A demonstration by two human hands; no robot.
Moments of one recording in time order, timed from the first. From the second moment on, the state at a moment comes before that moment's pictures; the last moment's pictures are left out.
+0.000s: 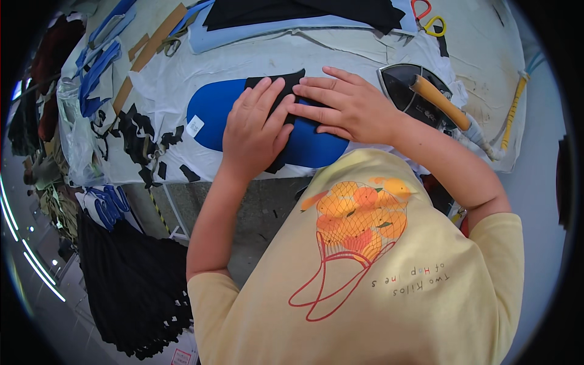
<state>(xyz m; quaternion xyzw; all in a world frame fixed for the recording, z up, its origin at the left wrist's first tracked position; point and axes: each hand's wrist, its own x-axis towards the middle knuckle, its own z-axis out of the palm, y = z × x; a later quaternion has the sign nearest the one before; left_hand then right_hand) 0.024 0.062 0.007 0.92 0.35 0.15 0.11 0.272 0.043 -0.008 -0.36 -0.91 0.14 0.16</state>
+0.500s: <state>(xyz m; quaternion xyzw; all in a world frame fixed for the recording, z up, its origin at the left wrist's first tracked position) -0.016 0.019 0.010 0.95 0.27 0.11 0.07 0.271 0.040 -0.001 -0.35 -0.92 0.12 0.10</state>
